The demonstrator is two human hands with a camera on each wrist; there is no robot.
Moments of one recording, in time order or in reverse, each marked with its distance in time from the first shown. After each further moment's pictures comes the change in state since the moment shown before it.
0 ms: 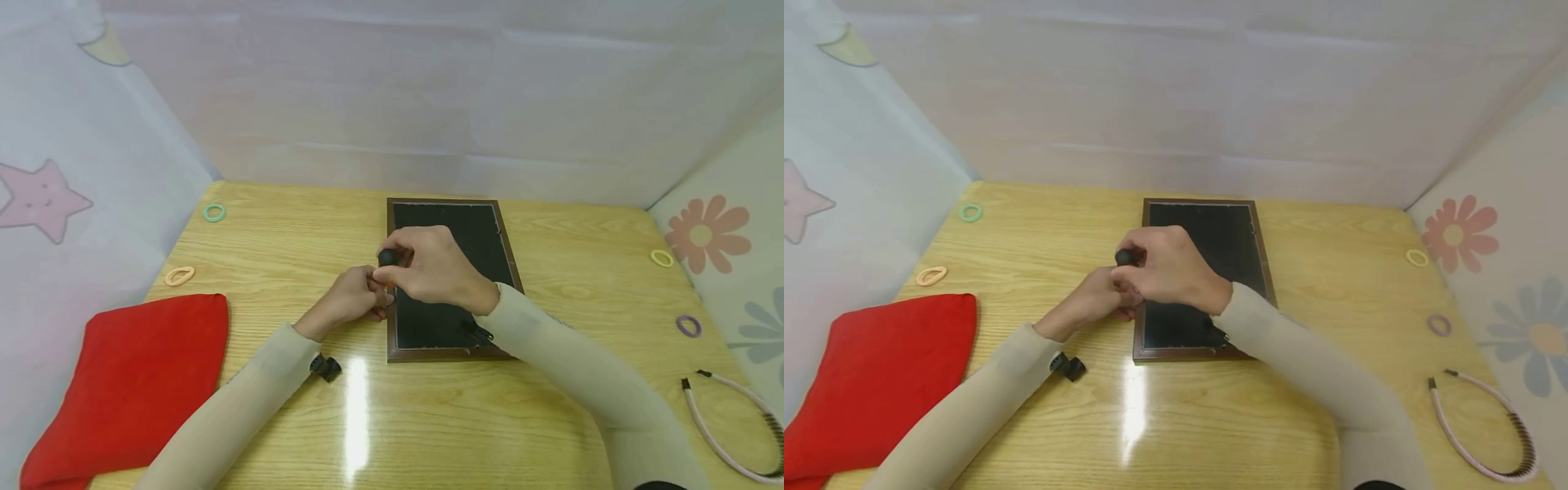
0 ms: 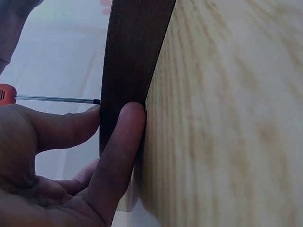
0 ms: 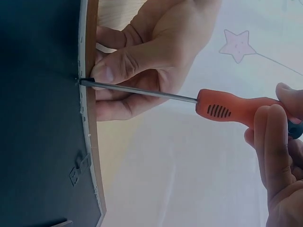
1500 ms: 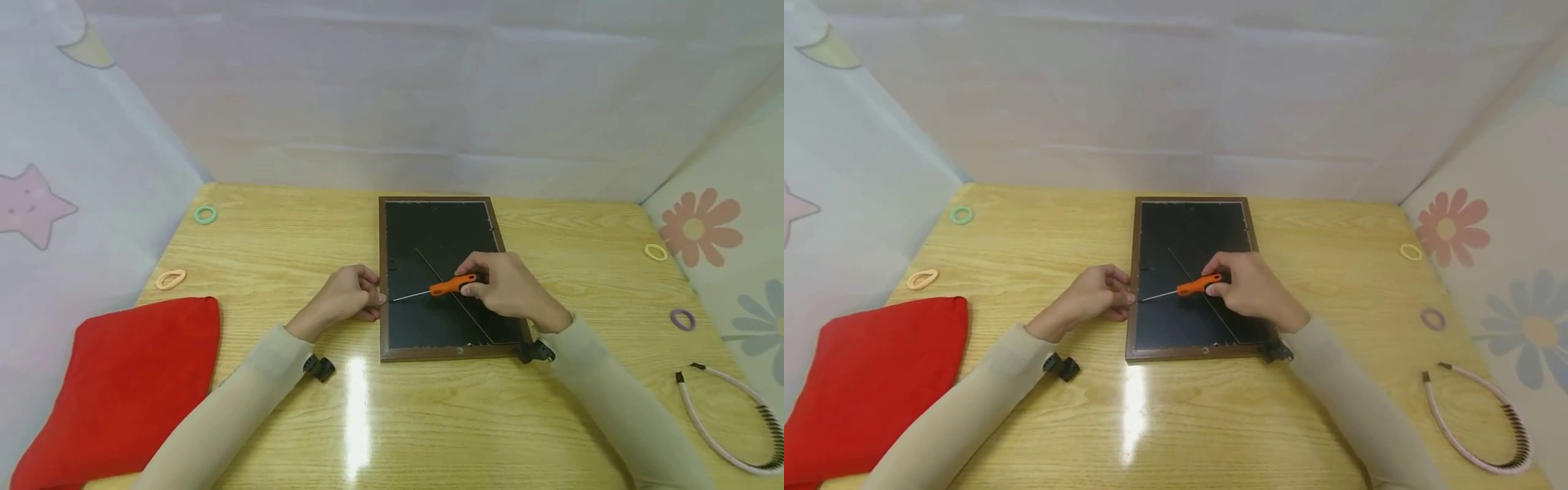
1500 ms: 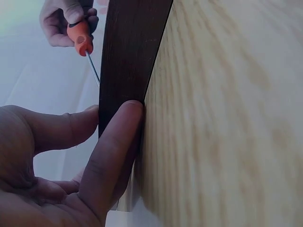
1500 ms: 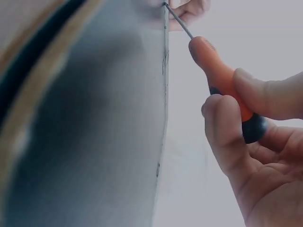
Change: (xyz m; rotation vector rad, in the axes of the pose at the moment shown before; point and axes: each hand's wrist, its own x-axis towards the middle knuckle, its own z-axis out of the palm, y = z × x) left_hand 0.001 0.003 0.003 -0.035 0.015 -0.056; right_hand -0.093 0.080 -0.040 -0.027 -0.196 0.471
